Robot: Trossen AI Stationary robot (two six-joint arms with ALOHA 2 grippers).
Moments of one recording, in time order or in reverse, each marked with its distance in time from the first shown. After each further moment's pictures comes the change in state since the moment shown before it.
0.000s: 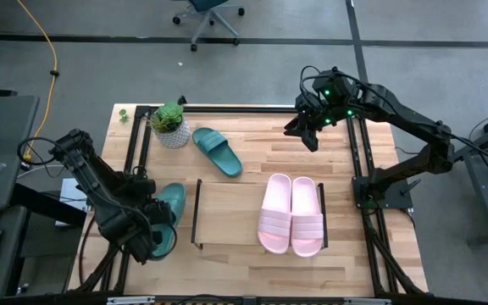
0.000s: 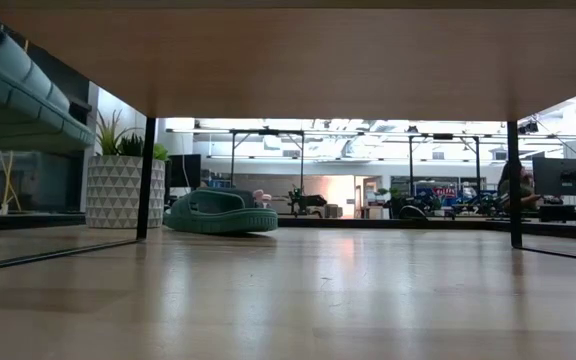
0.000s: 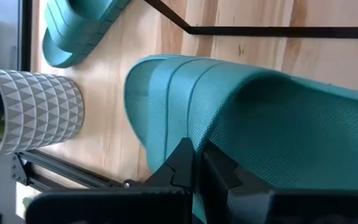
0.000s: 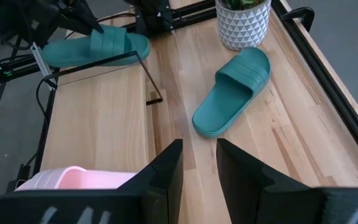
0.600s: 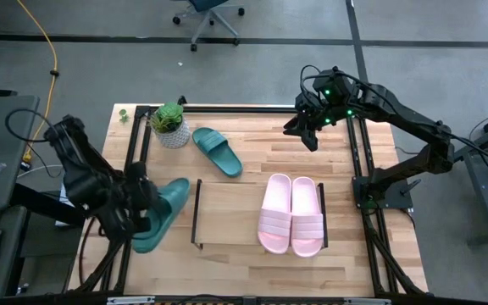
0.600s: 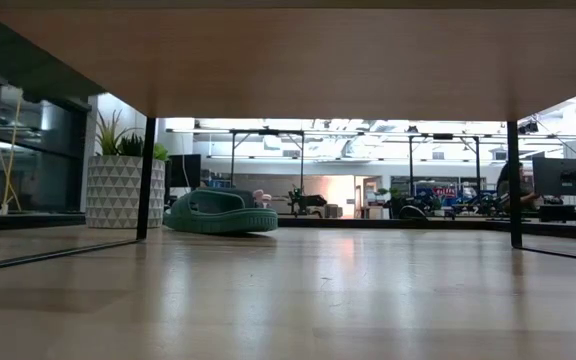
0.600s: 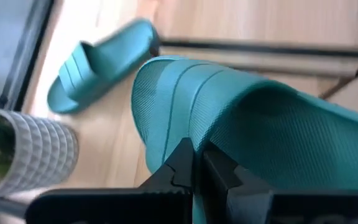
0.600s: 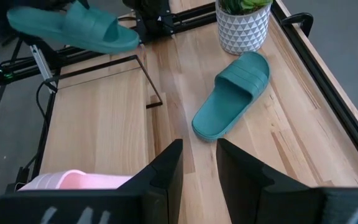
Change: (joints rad) left arm 0.000 -0.252 0.103 -0.001 -0.135 0.055; right arm 0.000 0.000 0.000 0.015 0.000 0.000
